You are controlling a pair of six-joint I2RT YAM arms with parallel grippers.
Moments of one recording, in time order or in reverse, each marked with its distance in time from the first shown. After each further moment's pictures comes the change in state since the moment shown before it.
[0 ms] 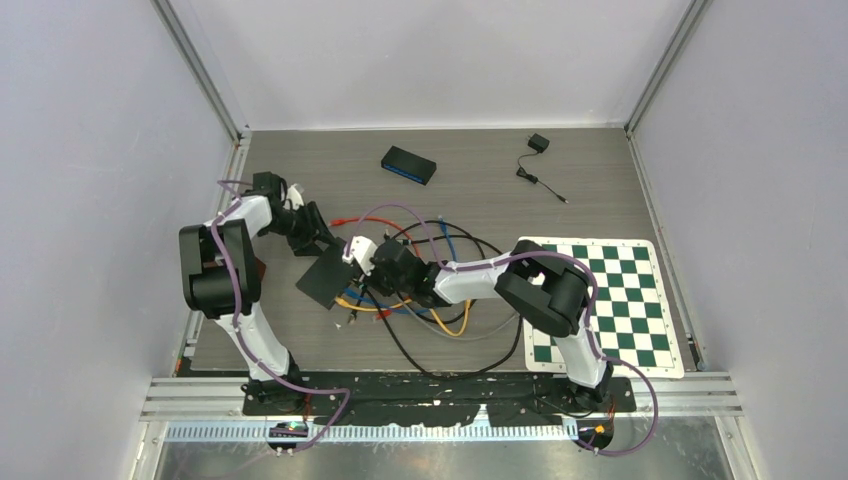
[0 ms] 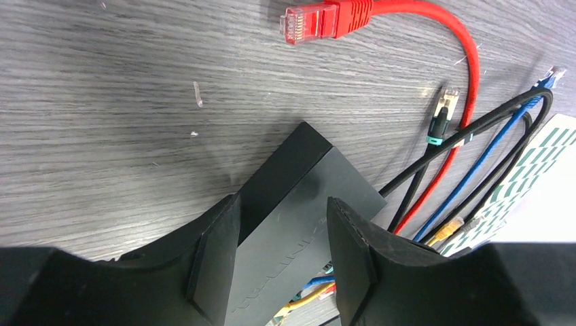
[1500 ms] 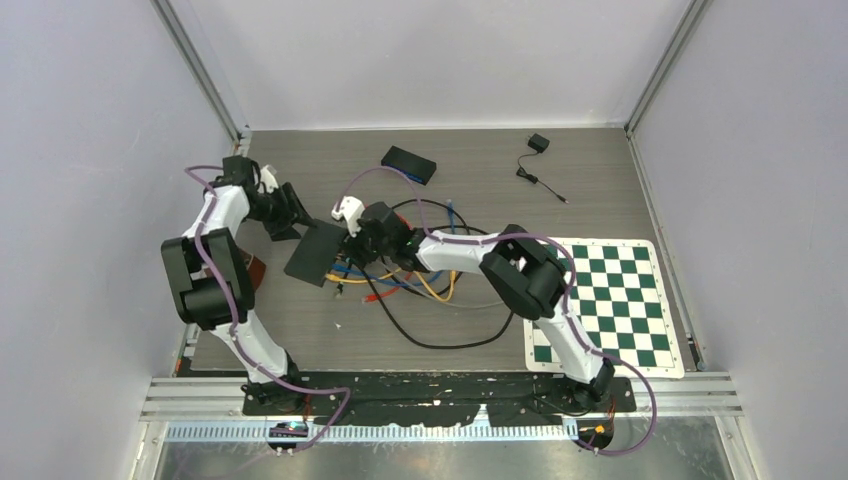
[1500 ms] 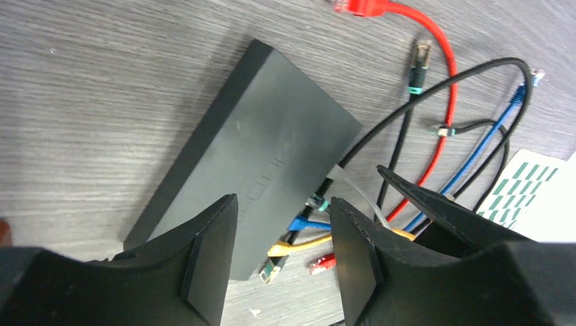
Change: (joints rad) left arm 0.100 -0.040 0.134 -0.103 -0.037 0.024; right arm -0.097 0.227 0.423 -0.130 -0.119 0.106
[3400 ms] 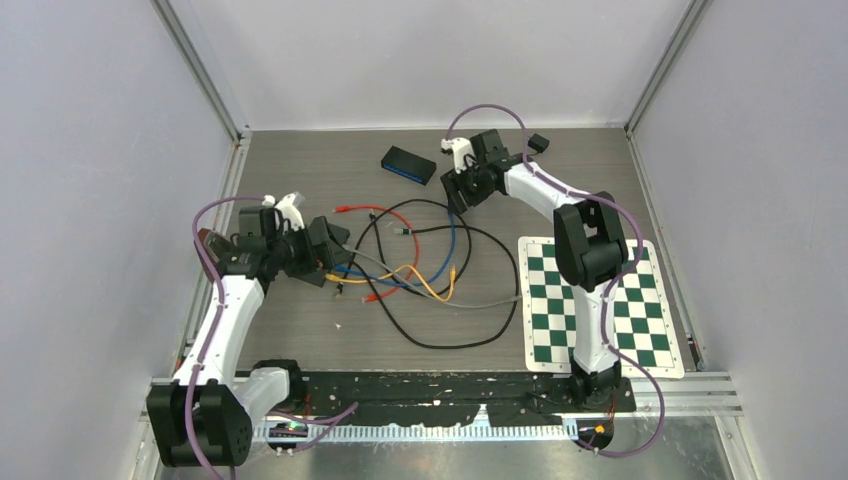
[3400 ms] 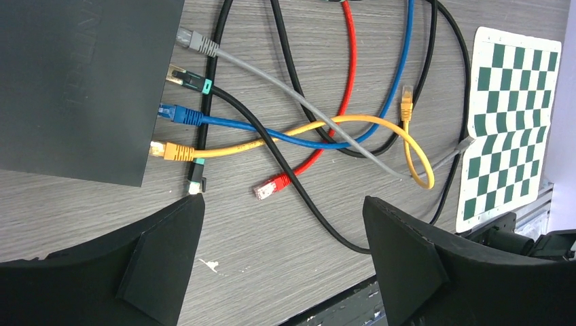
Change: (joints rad) left arm -0.225 -0.778 -0.526 0.142 0.020 -0.023; right arm -0.558 -0.181 0.012 -0.626 -0.246 -0.113
